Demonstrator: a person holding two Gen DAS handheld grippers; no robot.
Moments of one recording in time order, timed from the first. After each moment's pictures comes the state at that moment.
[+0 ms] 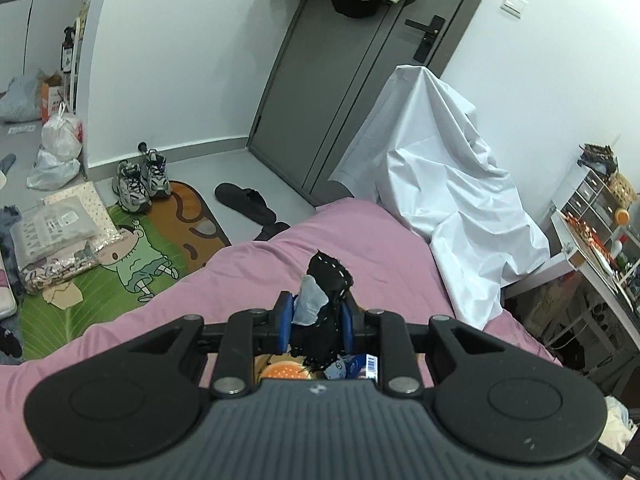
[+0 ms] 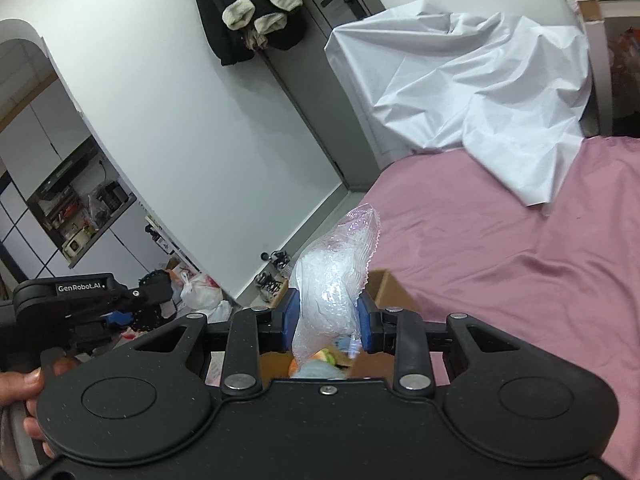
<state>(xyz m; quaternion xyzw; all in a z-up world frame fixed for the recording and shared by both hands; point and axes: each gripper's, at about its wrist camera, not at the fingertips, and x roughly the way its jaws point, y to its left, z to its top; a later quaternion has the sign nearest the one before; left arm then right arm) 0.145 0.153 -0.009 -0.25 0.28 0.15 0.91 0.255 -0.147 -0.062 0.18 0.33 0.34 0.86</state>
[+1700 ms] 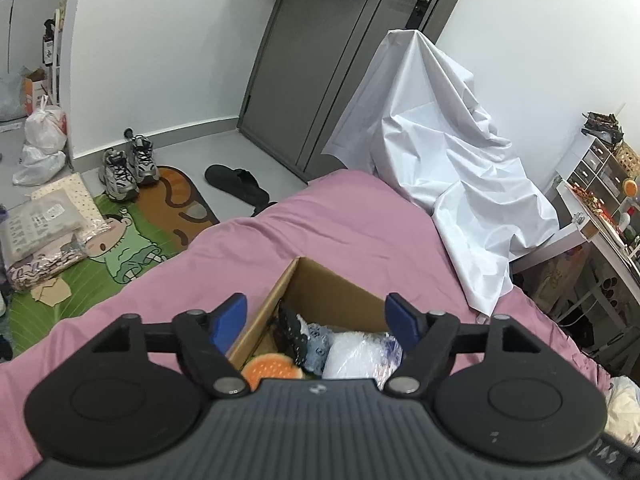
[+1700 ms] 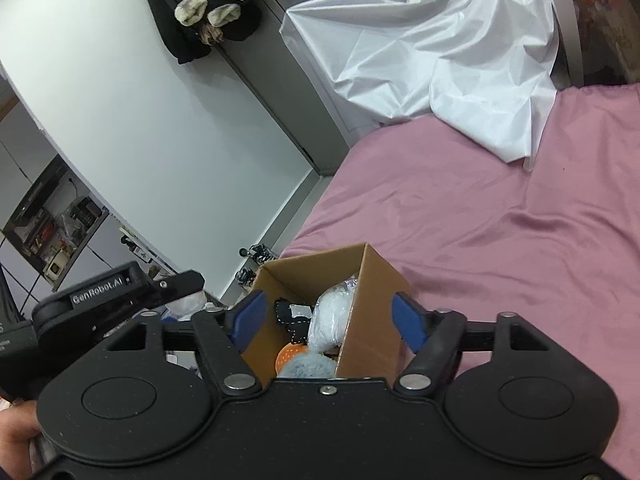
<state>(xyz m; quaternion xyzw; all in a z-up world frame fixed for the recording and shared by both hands) 0.176 0.138 -0.041 -0.23 0.31 0.14 0.91 0.251 -0.153 -0.076 0.21 0.37 0.29 0.86</state>
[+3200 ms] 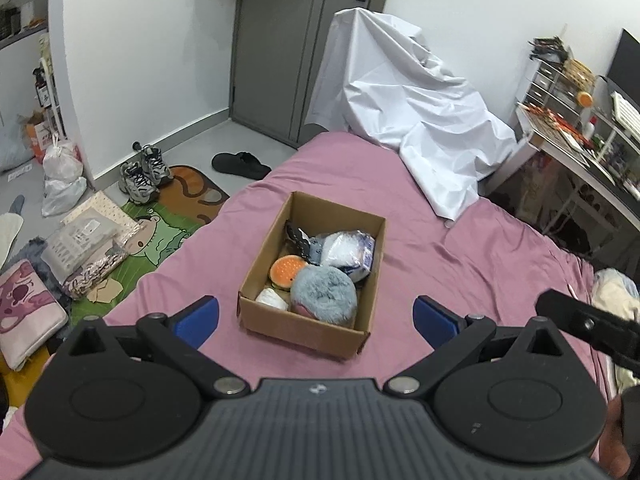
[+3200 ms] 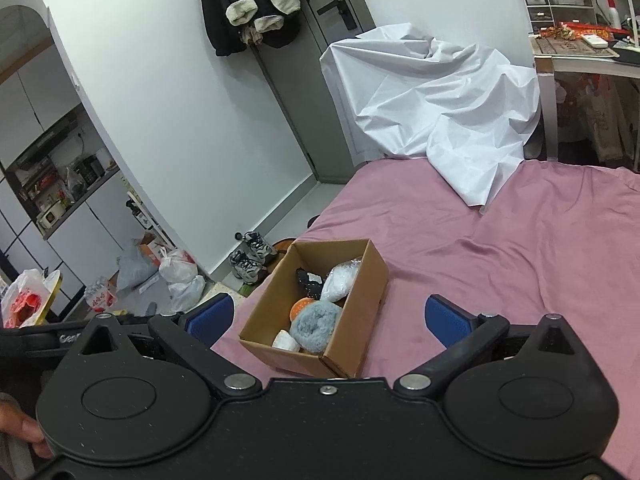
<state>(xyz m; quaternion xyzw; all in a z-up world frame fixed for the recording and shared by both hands) 0.043 0.068 0.043 -0.13 0.38 0.11 0.91 0.141 -0.205 0.022 0.11 0.35 0.29 0.88</state>
